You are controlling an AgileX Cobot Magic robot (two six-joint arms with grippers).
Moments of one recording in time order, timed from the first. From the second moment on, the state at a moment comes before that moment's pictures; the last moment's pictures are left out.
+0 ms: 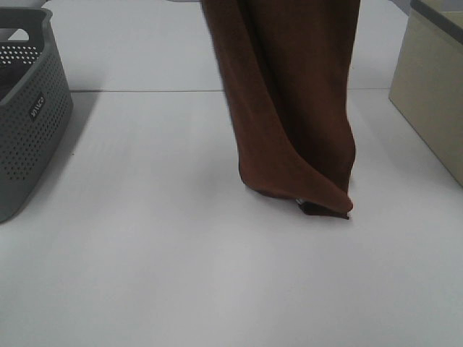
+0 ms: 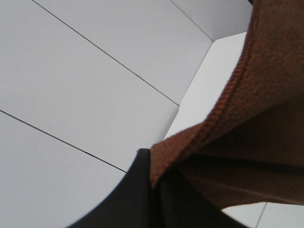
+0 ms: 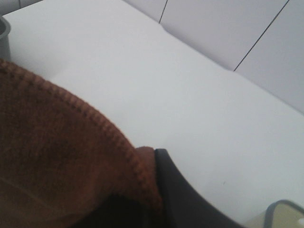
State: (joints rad) left arm -0.55 1.63 -1.96 0.19 0.57 0.69; right arm 0.41 1.72 -2.16 0.04 0.96 -0.34
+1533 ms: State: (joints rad) left arm -0.32 2.16 -2.28 0.19 -0.34 0.66; right arm 0.36 2.04 -2.24 -0.05 0.06 -0.32
